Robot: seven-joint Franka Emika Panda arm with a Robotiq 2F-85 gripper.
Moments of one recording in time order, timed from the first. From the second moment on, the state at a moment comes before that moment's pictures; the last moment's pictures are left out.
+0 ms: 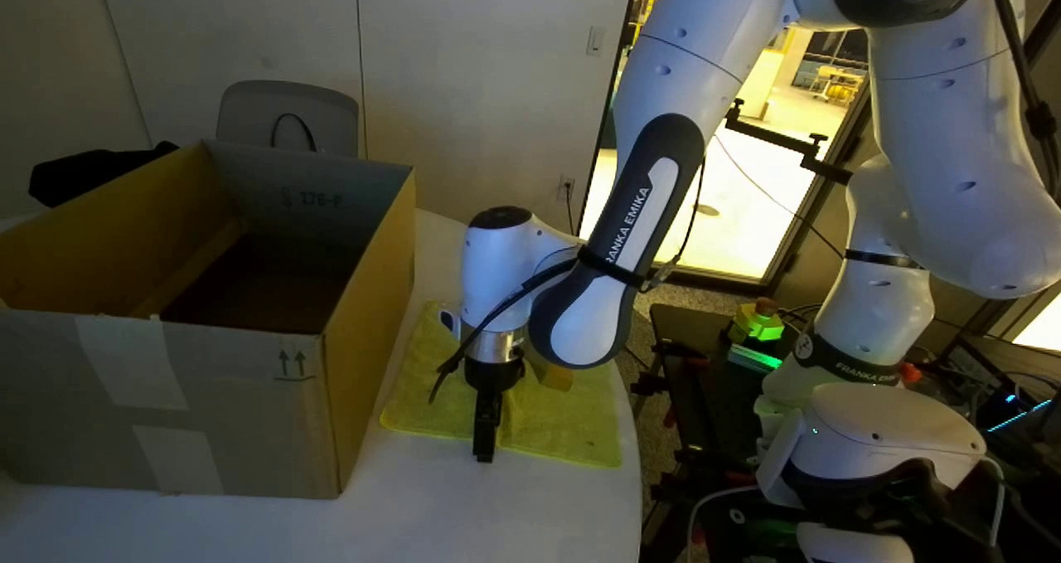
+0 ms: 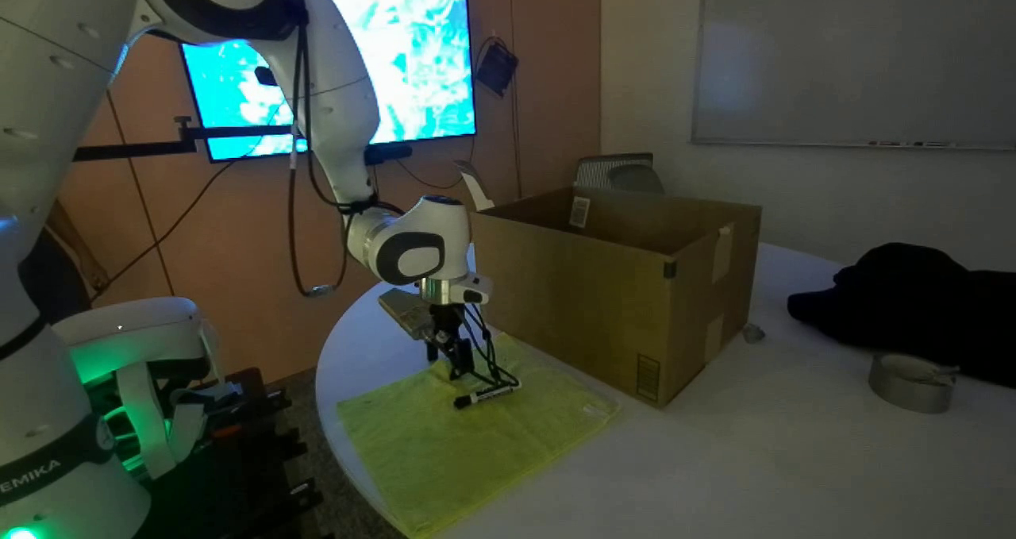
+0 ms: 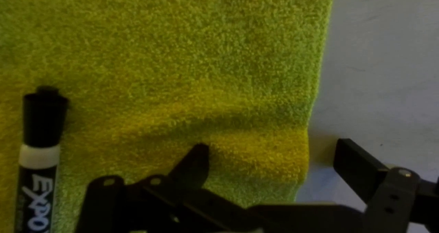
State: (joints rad) arm 0.09 0.59 0.12 -2.27 0.06 2.82 0.03
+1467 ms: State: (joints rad) arm 0.11 0.46 -0.05 -2.43 0.10 3.15 0.19
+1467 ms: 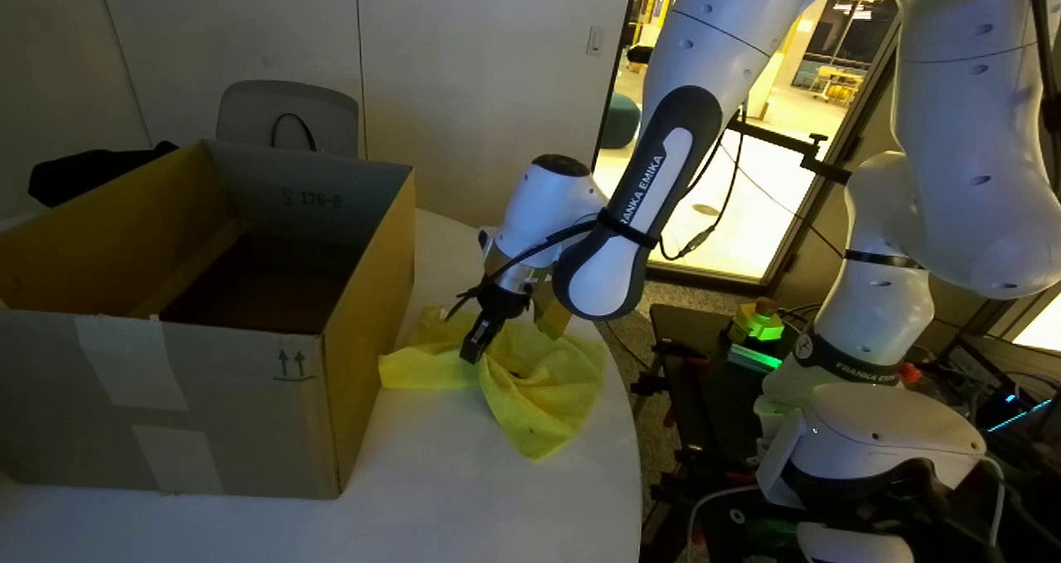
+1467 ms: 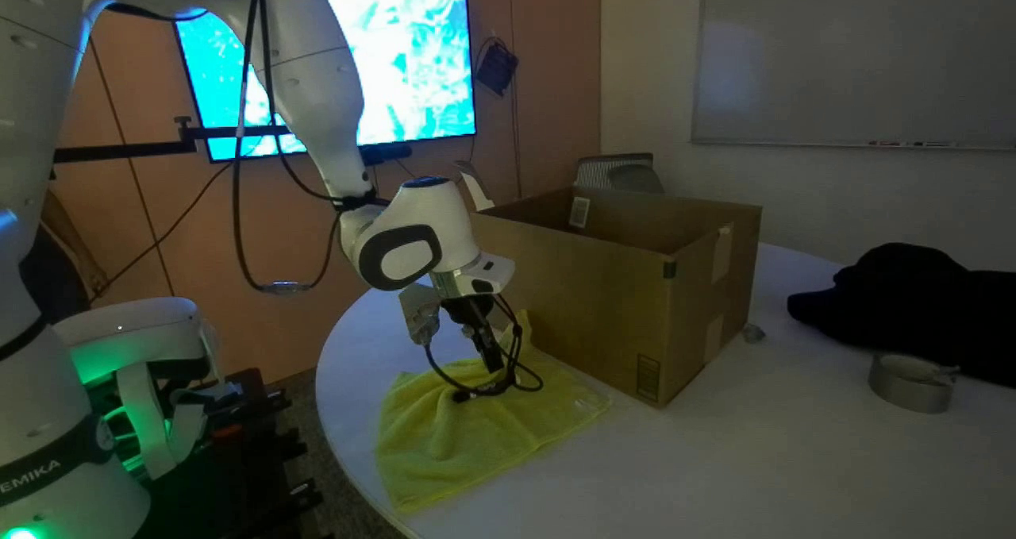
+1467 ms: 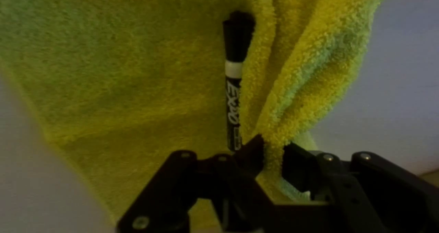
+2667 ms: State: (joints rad) arm 0.07 0.43 -0.20 -2.59 0.45 3.28 0.41
